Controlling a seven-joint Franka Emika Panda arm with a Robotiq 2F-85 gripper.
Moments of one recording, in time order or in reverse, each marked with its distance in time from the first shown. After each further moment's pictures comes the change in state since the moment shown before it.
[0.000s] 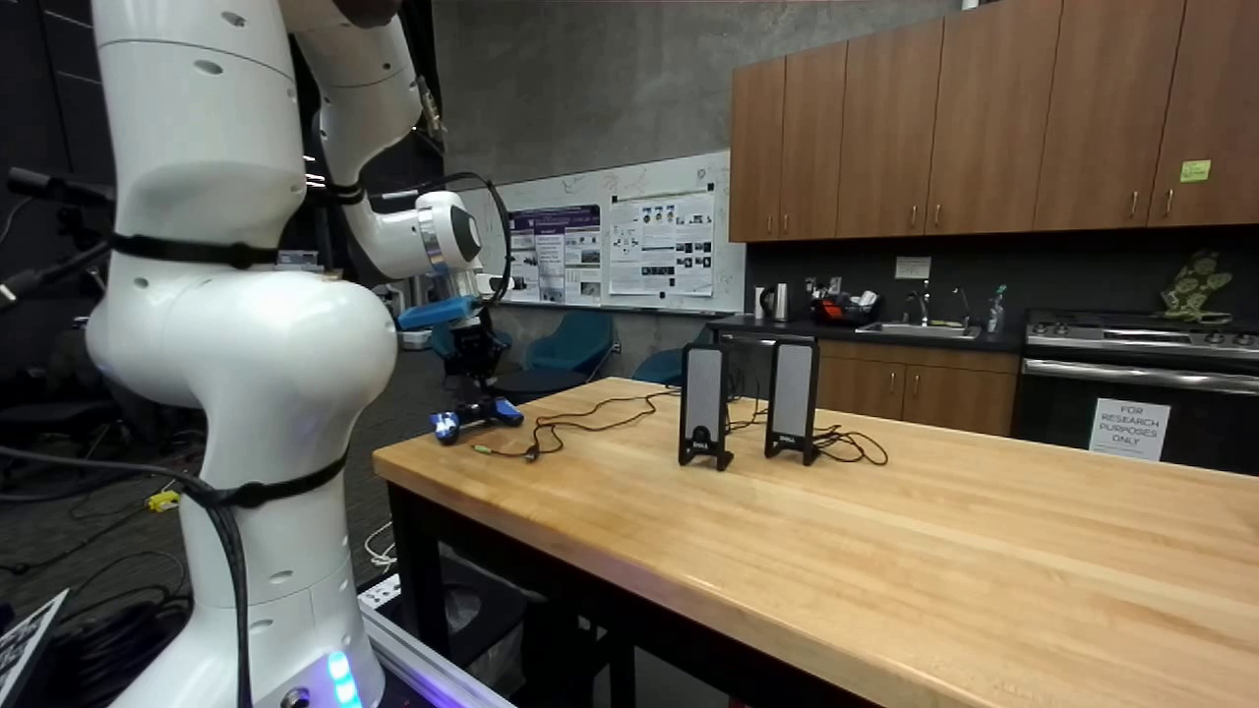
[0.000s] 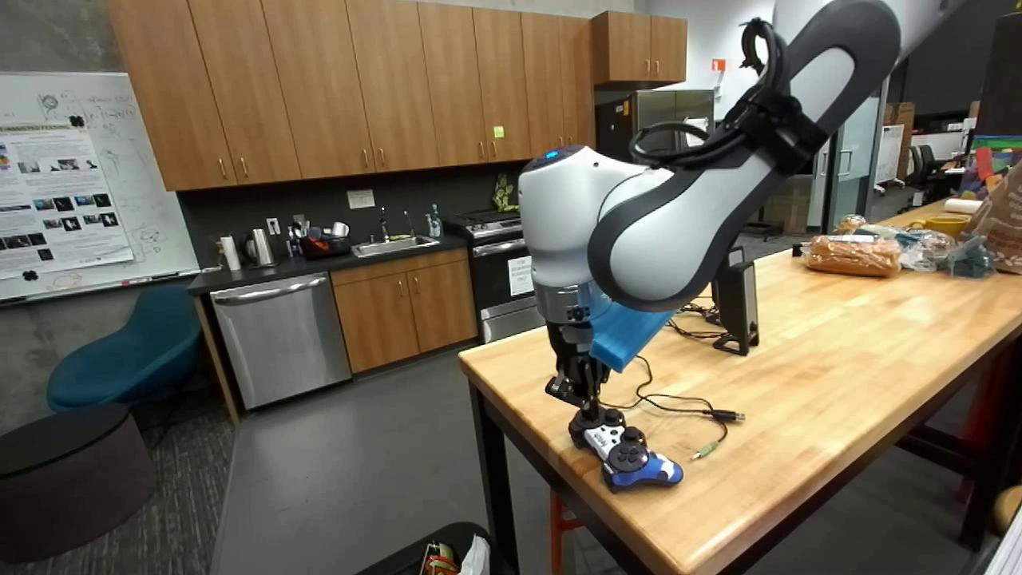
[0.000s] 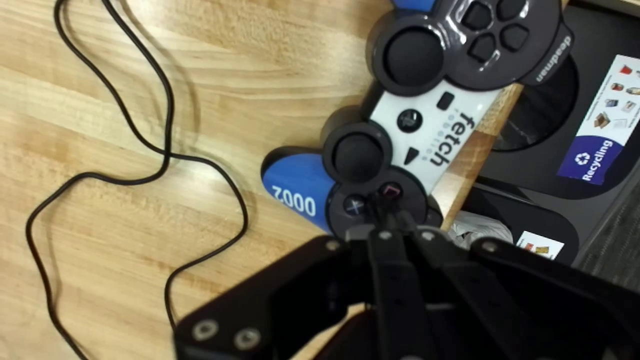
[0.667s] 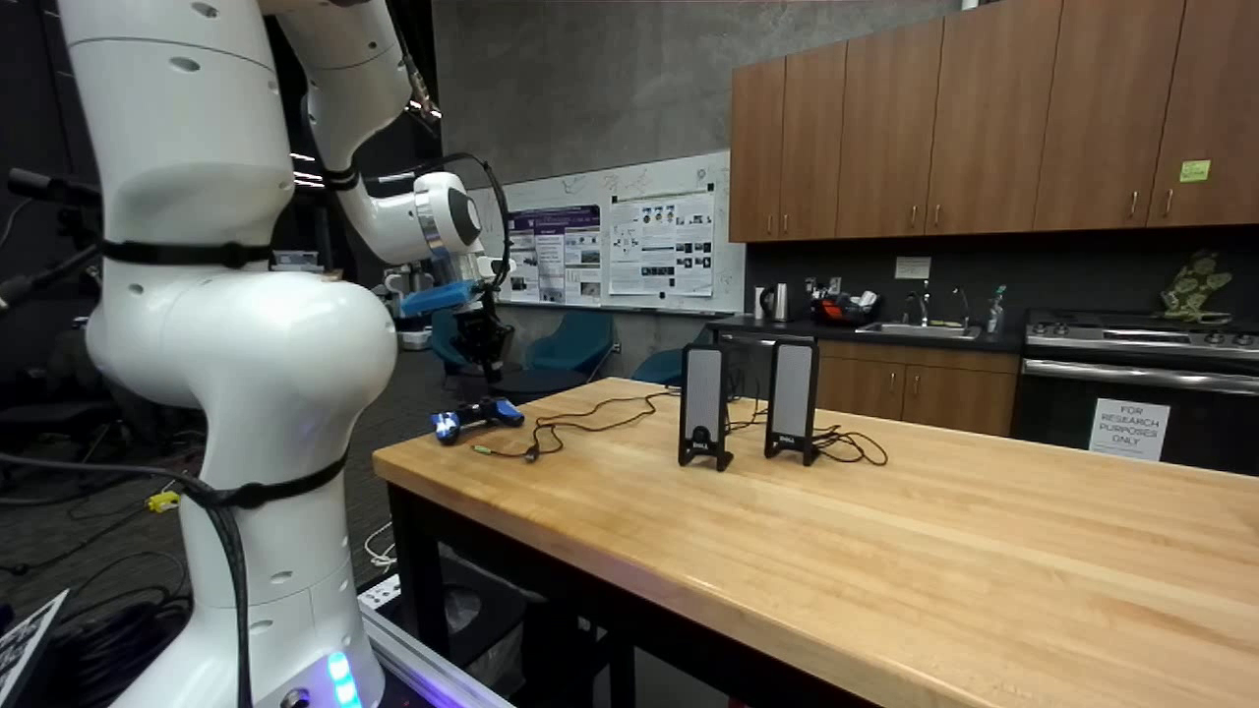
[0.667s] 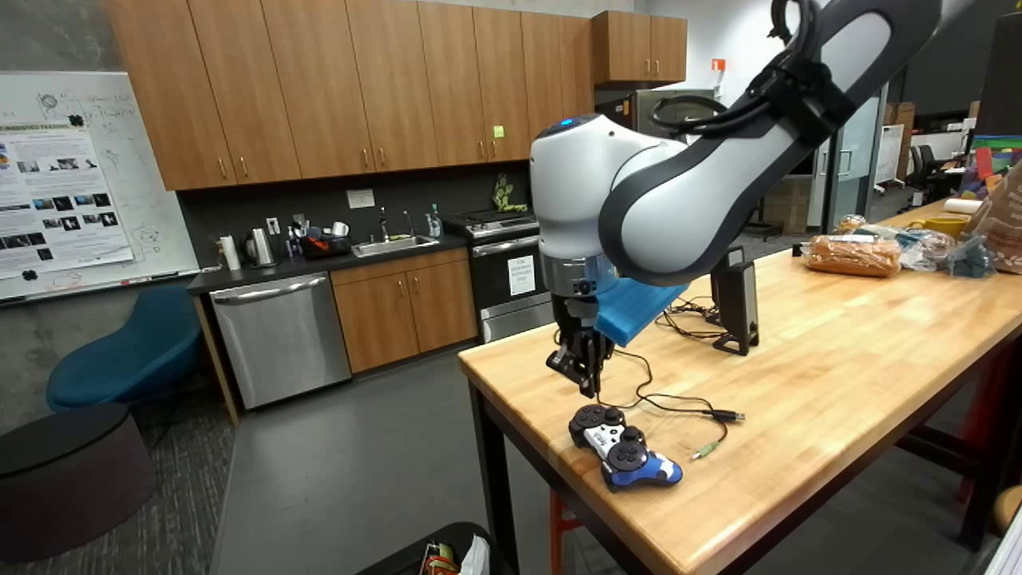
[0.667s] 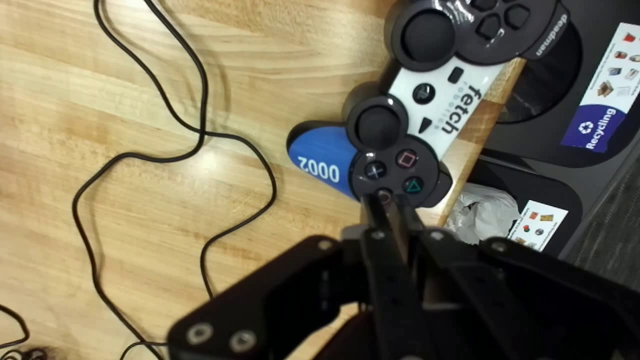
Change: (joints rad) arm 0.000 -0.079 -0.017 -0.020 0.013 0.000 0.001
